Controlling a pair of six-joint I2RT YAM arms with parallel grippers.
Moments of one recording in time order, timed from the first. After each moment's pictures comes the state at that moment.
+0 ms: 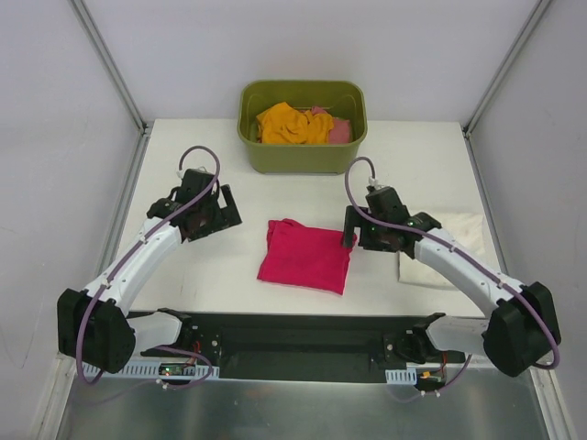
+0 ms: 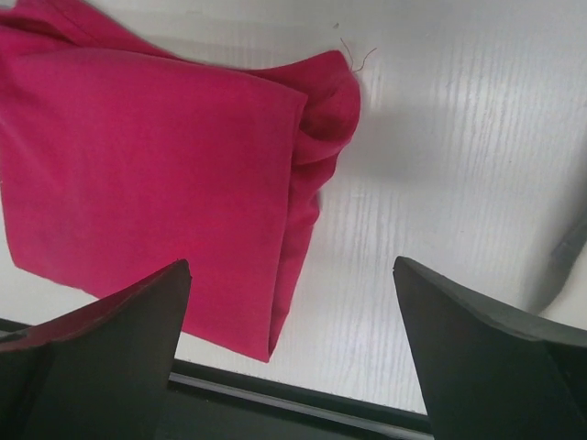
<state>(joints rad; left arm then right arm) -0.31 1.19 0.96 -0.72 -0.07 -0.62 0.55 1.22 0.87 -0.62 0.03 0.54</state>
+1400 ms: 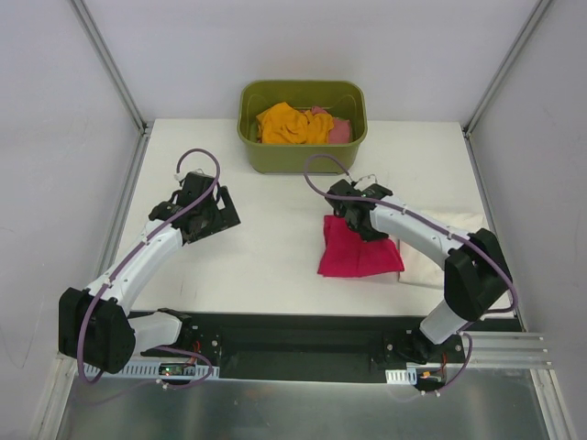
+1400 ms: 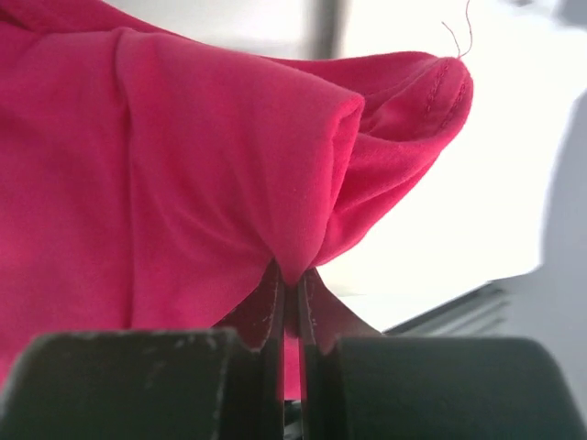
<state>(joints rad) -0.31 1.19 0.90 -0.68 -0.13 -0.64 0.72 1.63 1.22 -1.06 0.67 0.55</state>
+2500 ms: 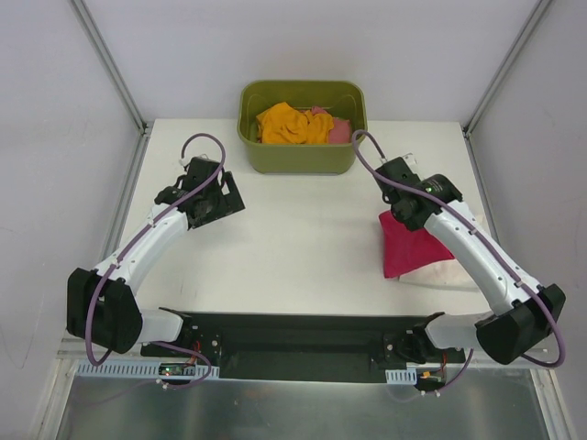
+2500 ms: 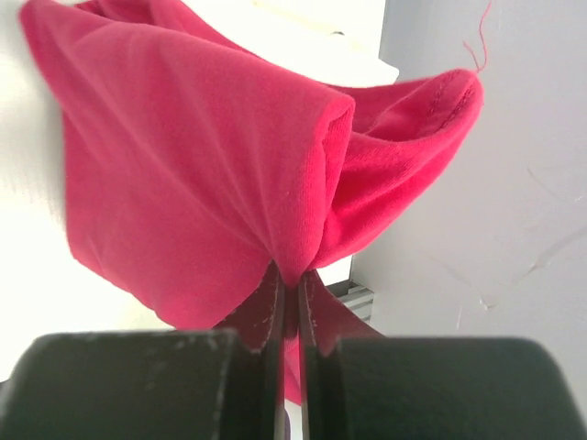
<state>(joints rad) -0.31 1.31 1.03 -0.65 -0.13 -0.63 0.55 1.31 1.33 -1.27 0.75 0.13</state>
